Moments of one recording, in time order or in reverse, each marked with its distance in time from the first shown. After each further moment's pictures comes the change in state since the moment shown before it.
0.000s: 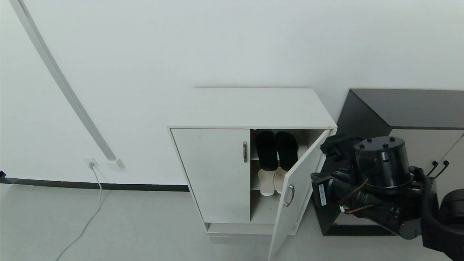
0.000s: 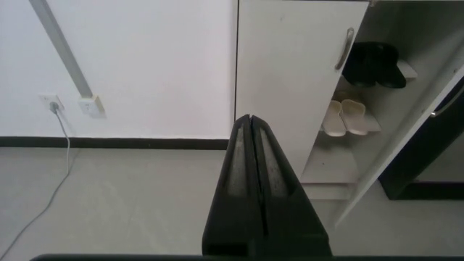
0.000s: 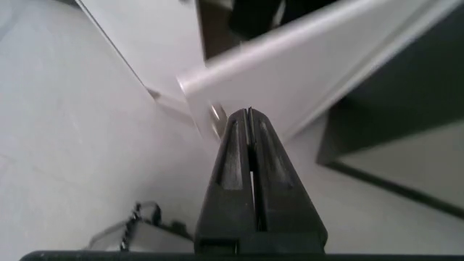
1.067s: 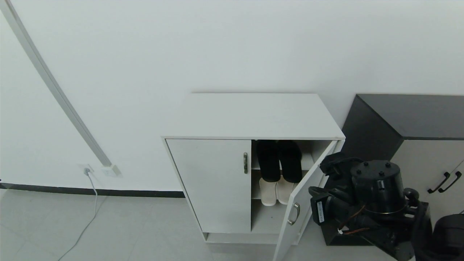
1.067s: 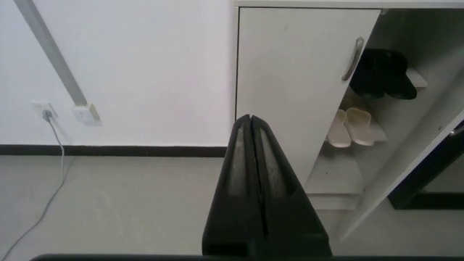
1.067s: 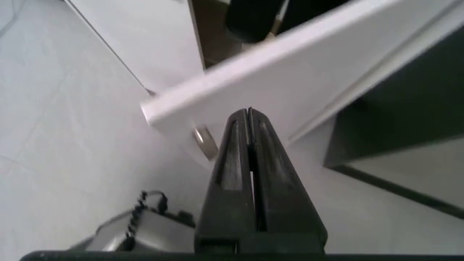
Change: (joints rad) left arm 0.000 0.000 0.000 0.001 -0.003 0.001; right arm 0.019 0.071 0.150 -0.226 0.008 0.043
